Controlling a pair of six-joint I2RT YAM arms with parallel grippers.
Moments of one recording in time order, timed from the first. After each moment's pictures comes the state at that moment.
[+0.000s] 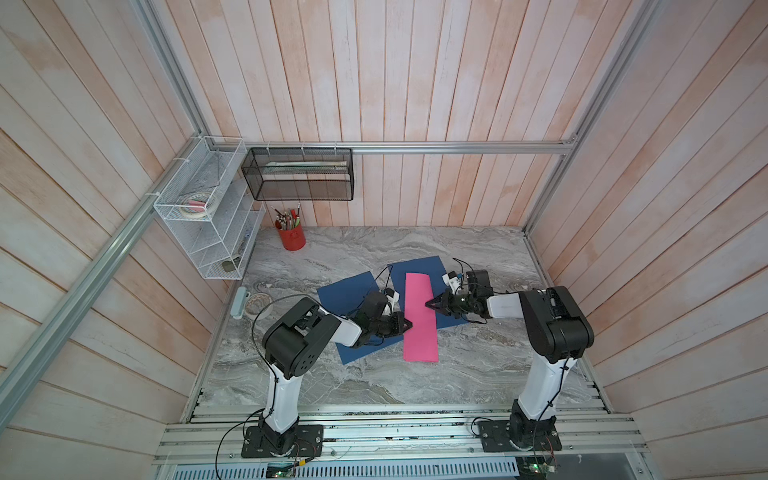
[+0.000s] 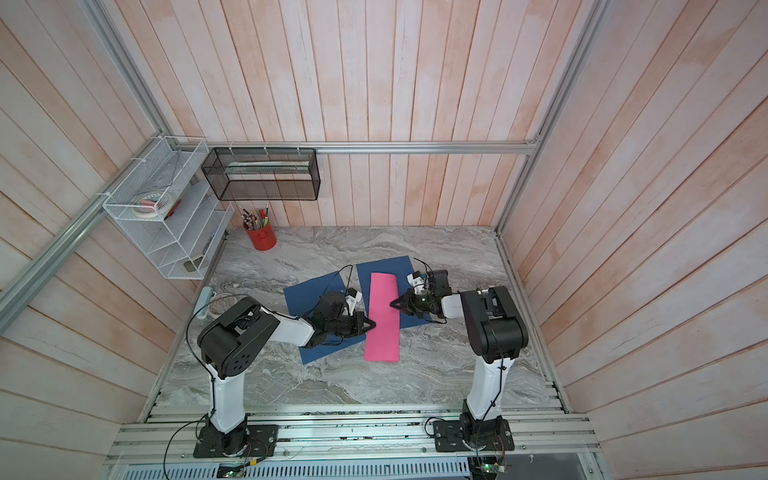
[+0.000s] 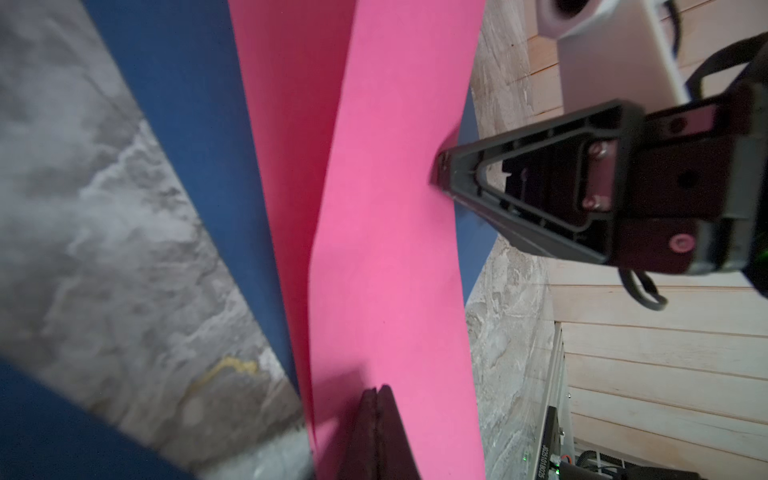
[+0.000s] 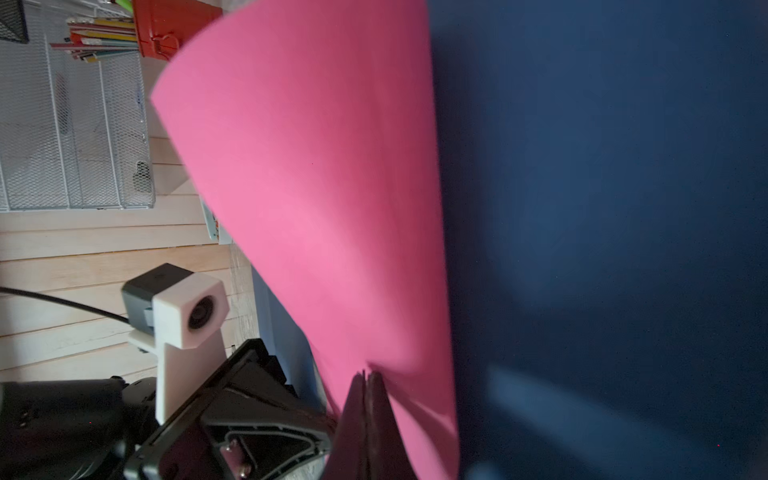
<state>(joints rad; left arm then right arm) -0.66 2.00 0.87 0.49 0.49 -0.80 0.20 1.93 0.86 0.19 -0.84 0.65</state>
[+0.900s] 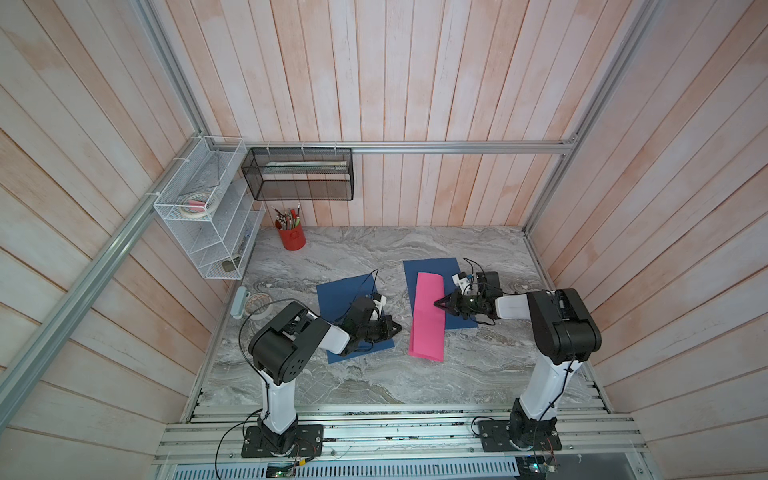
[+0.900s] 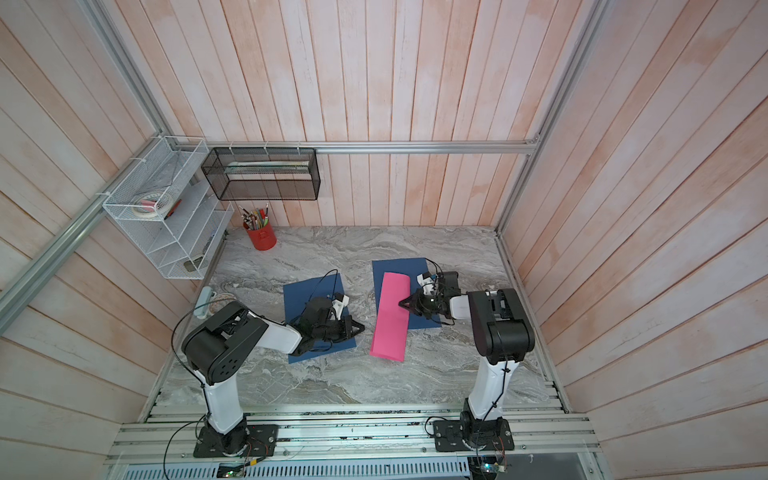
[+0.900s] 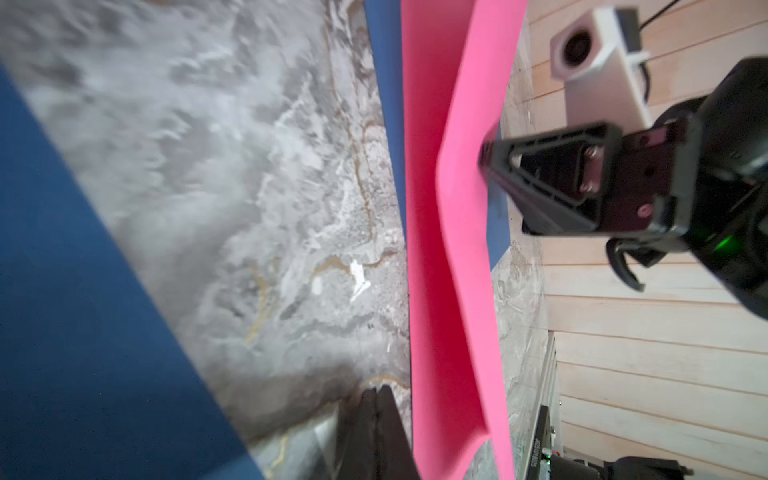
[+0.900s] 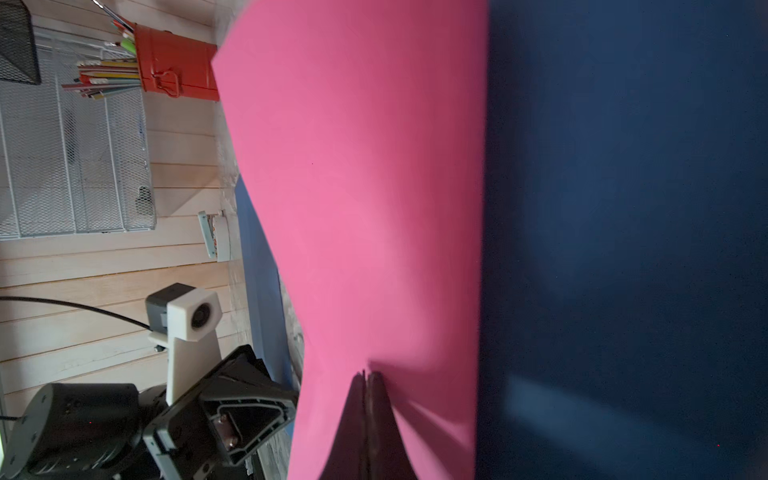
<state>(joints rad) -0.61 1.90 0.71 0.56 0.49 -0.84 0.14 1.91 0.83 0.16 -0.85 0.63</state>
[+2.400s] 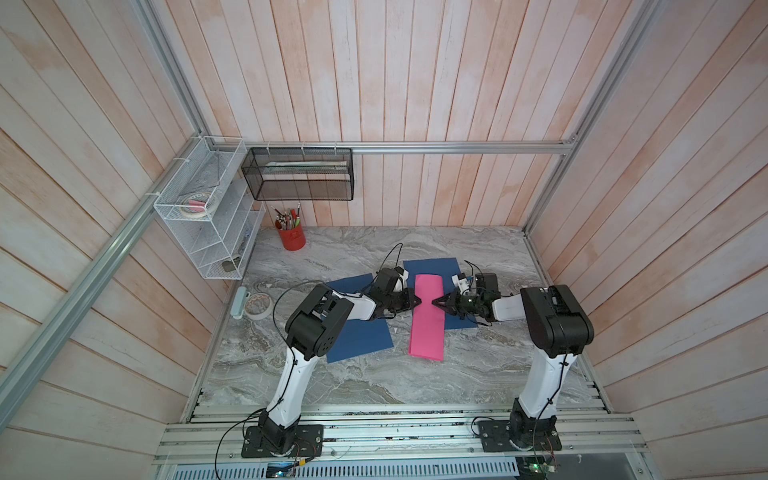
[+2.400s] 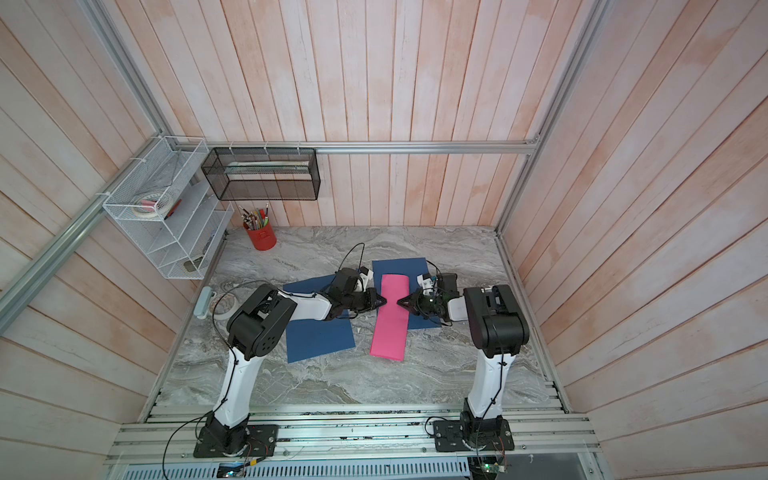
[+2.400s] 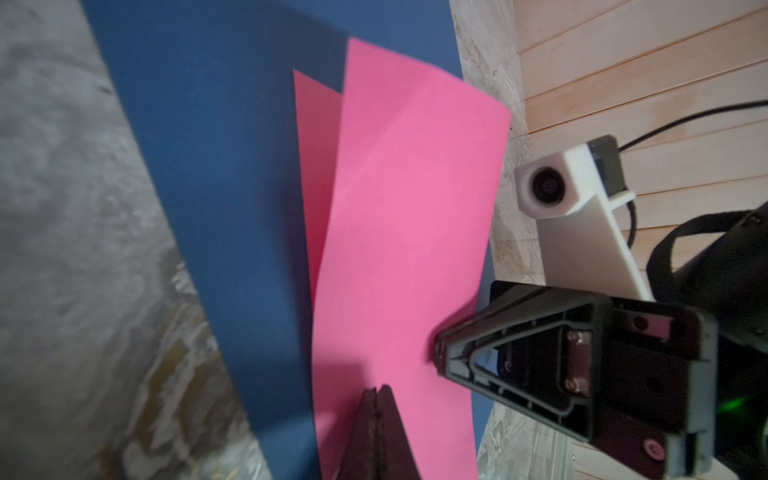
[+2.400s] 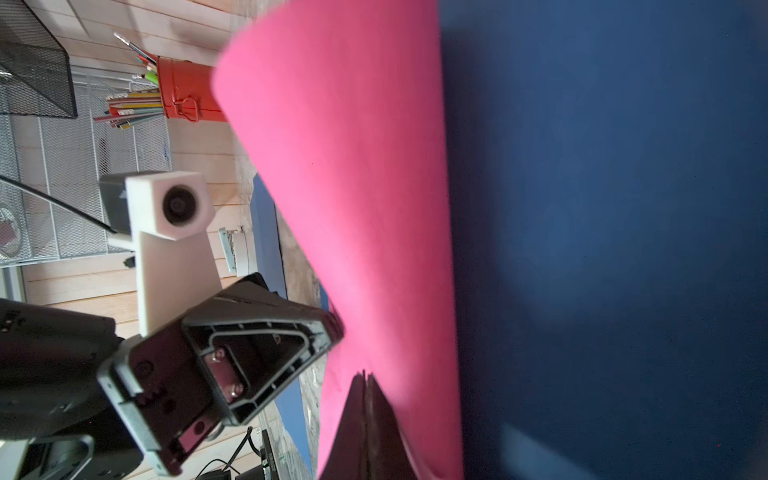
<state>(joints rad) -0.62 2.24 1.30 0.30 0.52 -0.78 0.14 1.97 0.87 0.31 -0.87 0.74</state>
